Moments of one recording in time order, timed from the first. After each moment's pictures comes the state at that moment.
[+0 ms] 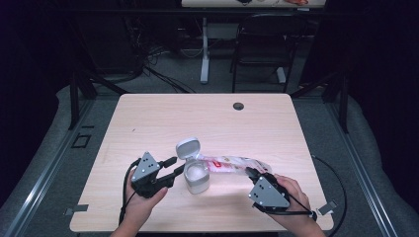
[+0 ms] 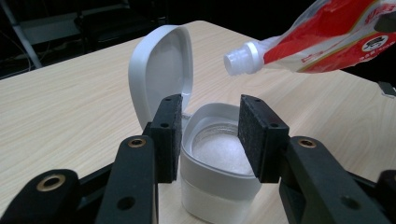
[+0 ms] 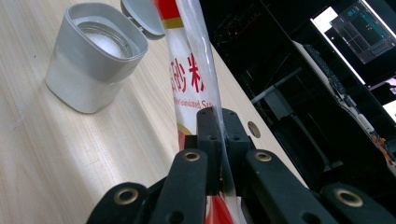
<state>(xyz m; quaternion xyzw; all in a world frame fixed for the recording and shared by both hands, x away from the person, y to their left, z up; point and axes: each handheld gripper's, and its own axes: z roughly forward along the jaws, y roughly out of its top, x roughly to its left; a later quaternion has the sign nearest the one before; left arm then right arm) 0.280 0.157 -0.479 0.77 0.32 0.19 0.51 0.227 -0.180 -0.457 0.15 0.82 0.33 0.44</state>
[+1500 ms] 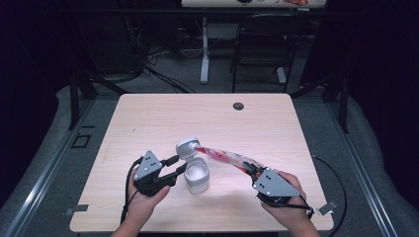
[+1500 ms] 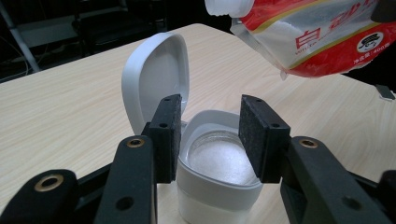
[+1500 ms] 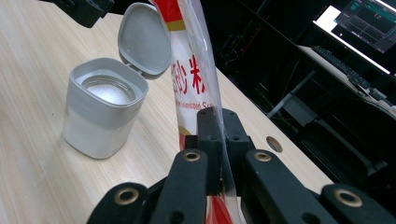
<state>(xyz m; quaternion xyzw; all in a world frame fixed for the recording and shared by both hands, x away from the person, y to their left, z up) 0.283 0.153 -0.477 0.77 0.31 0.19 0.52 0.238 -0.182 -0.450 0.19 0.79 0.42 0.40</state>
